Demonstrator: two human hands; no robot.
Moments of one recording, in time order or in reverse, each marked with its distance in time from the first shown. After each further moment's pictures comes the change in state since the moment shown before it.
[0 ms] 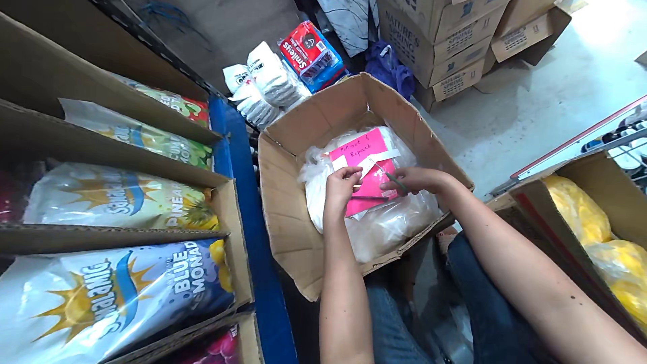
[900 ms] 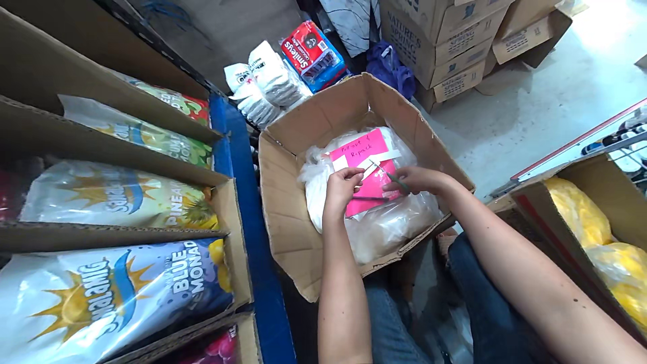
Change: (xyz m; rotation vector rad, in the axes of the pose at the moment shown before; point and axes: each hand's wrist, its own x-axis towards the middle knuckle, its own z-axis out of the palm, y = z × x) left_hand 0.001 0.001 -0.002 0.067 -0.036 0.013; right_hand 0.000 0.003 0.000 -0.003 0.041 -0.040
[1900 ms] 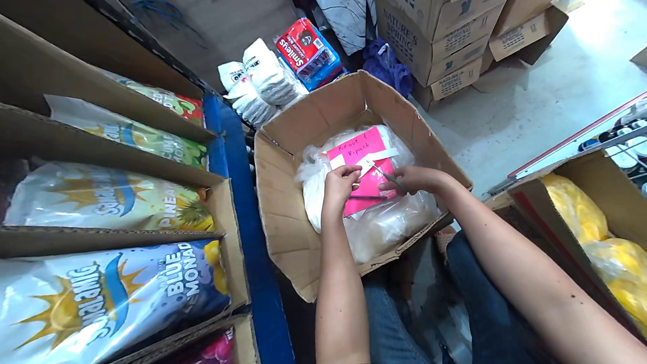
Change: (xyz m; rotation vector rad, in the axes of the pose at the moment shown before) left_hand 0.002 -0.001 0.003 -0.016 0.018 0.004; right_hand -0.005 -0.006 0.003 -0.007 -0.025 0.043
